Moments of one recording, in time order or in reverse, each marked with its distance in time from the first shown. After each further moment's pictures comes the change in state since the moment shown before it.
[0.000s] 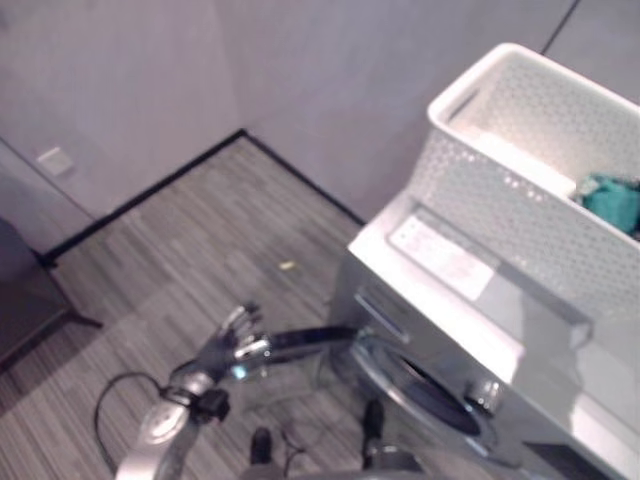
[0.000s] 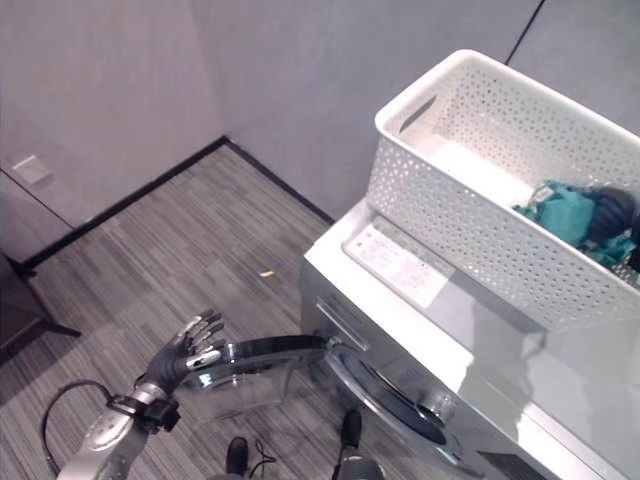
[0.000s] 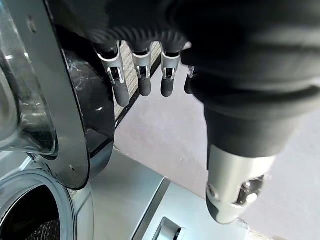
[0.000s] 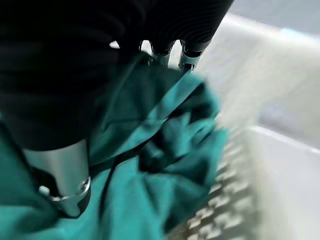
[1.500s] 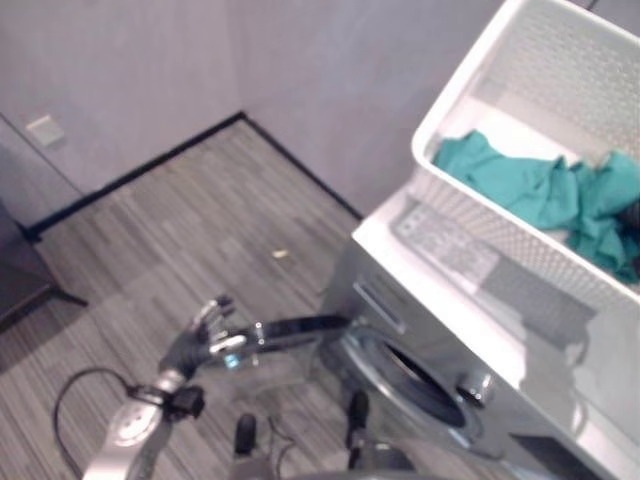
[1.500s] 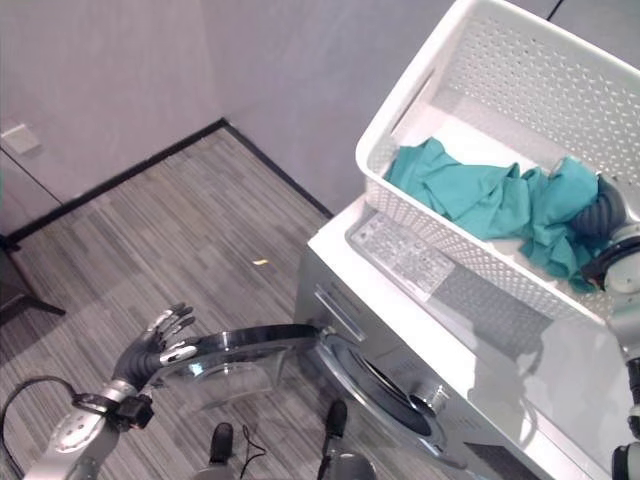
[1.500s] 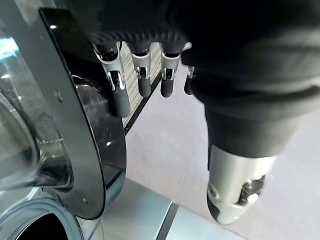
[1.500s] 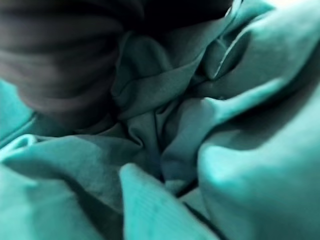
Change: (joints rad) left arm 0.037 0.110 0.039 -0.052 -0.003 -0.022 0.065; right arm 0.323 0.337 -0.595 -0.117 -0.135 0.018 -0.356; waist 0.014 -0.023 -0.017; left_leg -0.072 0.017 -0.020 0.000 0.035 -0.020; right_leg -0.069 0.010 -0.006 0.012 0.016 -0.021
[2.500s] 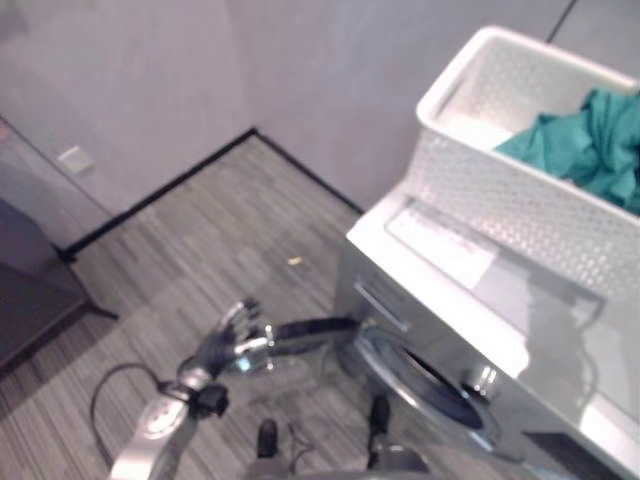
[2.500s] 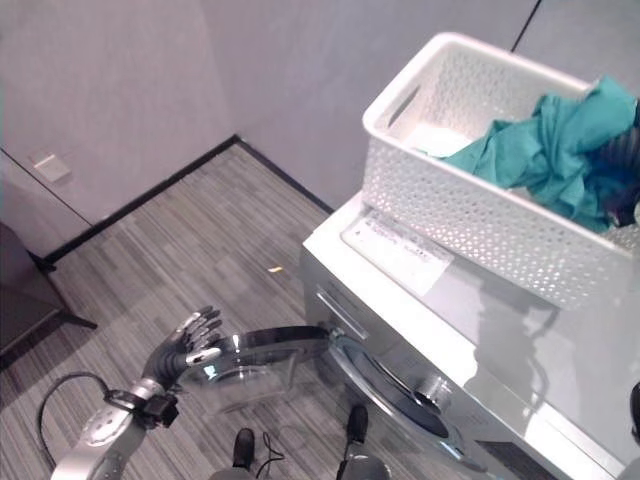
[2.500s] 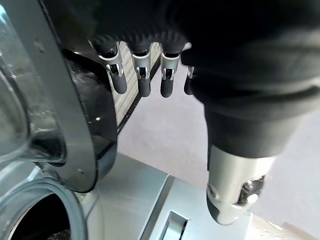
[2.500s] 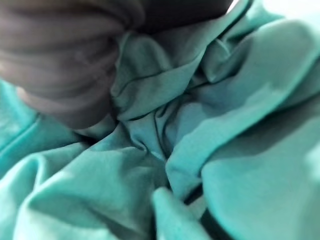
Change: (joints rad) left arm -0.080 -0.046 -0.087 0.041 -0.017 0.005 -0.007; right arm -0.536 -0.142 0.369 0.248 0.456 -0.016 0.008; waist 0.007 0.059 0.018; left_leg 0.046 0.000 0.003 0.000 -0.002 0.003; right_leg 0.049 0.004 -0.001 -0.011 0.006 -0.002
